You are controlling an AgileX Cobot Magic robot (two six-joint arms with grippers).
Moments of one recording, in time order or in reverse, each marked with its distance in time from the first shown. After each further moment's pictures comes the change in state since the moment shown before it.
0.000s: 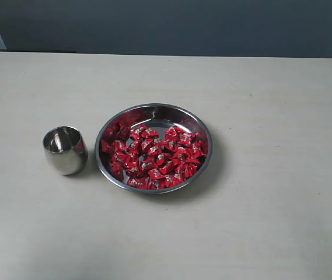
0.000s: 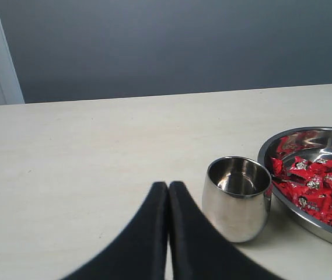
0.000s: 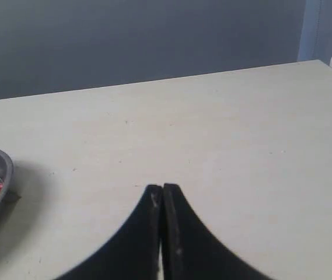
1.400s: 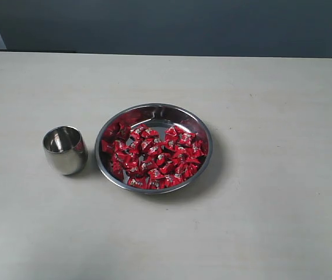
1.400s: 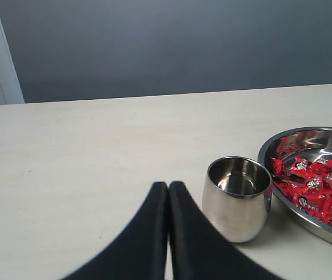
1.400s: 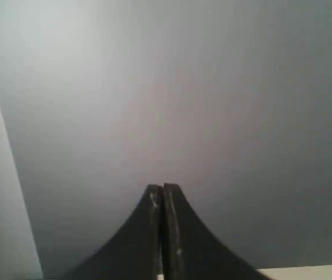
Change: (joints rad) left arm 0.000 0.000 0.000 0.000 0.000 0.000; right arm 0.004 0.280 -0.281 -1.092 -0.630 1.255
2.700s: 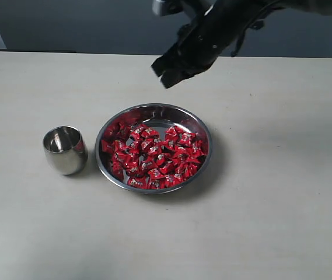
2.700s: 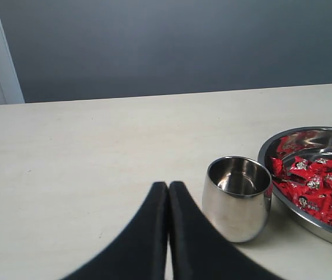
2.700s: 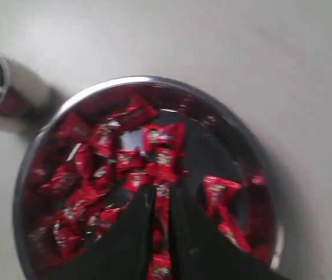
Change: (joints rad) left arm 0.000 0.000 0.000 0.000 0.000 0.000; right arm 0.502 1.703 -1.353 1.436 1.208 -1.813
